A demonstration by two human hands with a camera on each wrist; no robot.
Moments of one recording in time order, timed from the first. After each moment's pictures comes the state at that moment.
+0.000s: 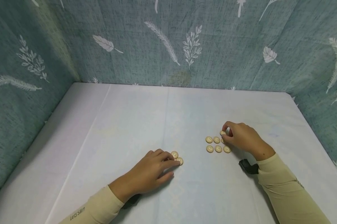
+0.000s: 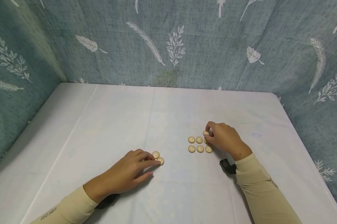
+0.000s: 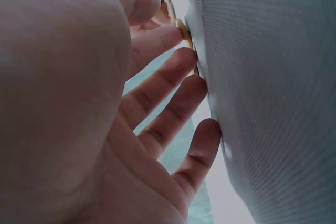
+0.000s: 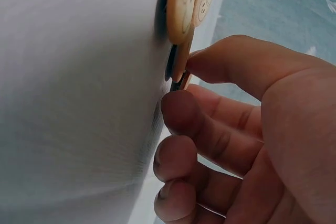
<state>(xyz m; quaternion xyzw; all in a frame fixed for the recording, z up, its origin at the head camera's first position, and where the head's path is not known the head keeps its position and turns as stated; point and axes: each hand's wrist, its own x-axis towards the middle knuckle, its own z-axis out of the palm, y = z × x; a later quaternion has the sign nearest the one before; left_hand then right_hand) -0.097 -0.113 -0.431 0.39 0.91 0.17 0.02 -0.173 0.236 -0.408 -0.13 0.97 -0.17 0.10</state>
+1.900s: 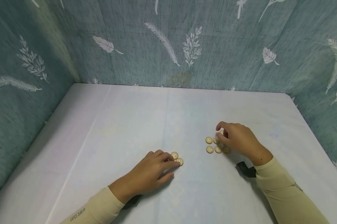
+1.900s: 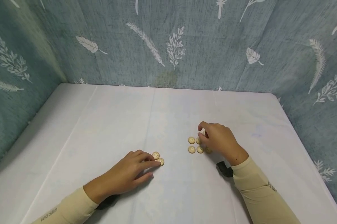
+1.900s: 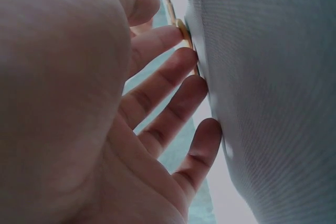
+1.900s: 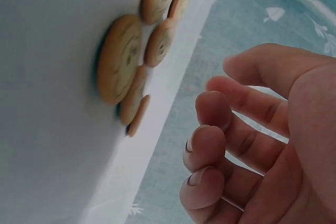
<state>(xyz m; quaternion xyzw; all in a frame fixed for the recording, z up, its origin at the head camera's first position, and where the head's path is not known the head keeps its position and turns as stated) -0.098 -0.112 -0.430 0.40 0.90 0.16 0.01 -0.163 0.216 -0.396 -0.16 0.97 -0.16 0.04</state>
